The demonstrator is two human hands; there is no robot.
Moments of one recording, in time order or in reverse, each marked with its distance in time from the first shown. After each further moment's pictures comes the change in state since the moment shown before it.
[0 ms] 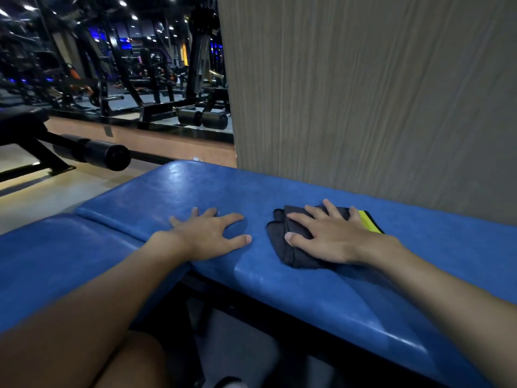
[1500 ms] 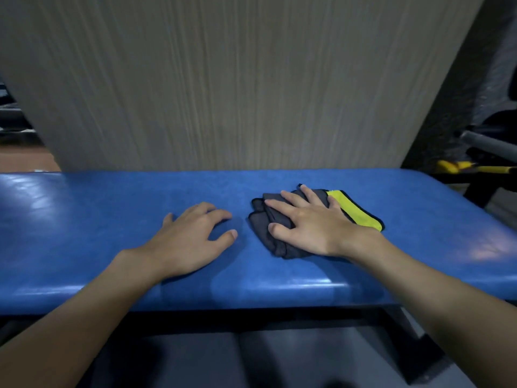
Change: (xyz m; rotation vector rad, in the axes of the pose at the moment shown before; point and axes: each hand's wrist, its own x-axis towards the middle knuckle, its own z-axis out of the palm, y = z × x) left_hand -0.032 0.247 0.046 -0.052 0.115 0.603; right_hand -0.179 0.180 0.021 0.122 0.109 0.355
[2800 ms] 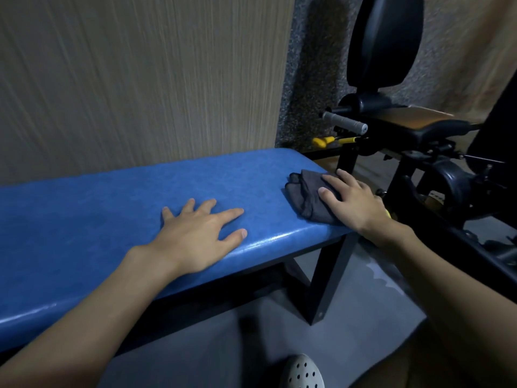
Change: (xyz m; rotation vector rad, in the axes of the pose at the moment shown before) left_hand 0.028 0.186 0.046 0.156 -0.171 0.282; right_hand -0.164 0.223 -0.004 0.140 0.357 0.670
